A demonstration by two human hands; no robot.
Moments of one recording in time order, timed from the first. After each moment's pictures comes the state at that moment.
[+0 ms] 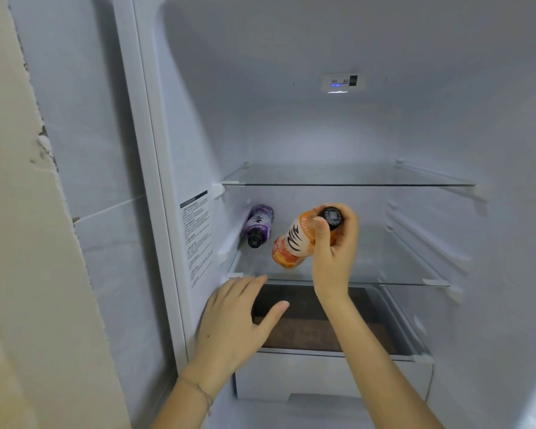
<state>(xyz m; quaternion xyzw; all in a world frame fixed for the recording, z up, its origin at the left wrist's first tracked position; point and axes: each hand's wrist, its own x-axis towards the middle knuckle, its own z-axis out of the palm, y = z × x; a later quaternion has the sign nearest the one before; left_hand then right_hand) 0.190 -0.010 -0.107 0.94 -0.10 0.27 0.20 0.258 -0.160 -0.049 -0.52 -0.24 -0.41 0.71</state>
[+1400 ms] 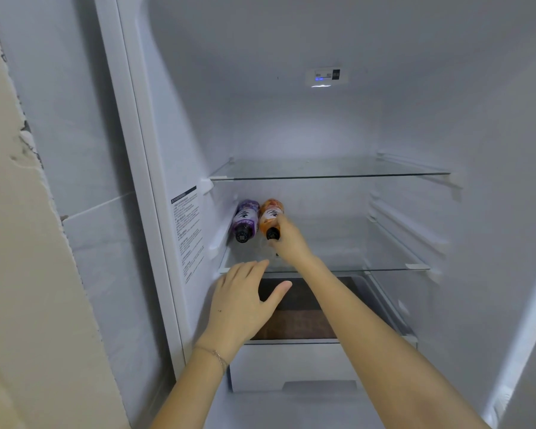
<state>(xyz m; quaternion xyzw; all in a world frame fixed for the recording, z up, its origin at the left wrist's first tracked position) 0.215 -0.023 -0.101 0.95 -0.11 0.24 0.18 0.347 -0.144 -0.068 -0.90 -0.14 -0.14 0.38</state>
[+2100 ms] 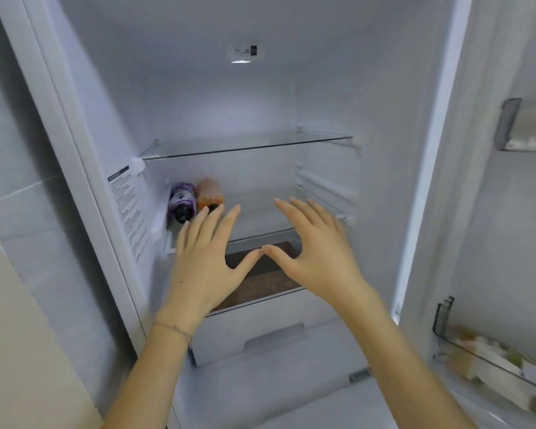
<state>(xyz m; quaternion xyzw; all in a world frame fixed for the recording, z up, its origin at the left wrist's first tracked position) 0.179 -0.031 -0.072 0.90 -0.25 0.32 0.17 0.121 -0.216 -0.059 -0.92 -0.05 -0.33 0.20</state>
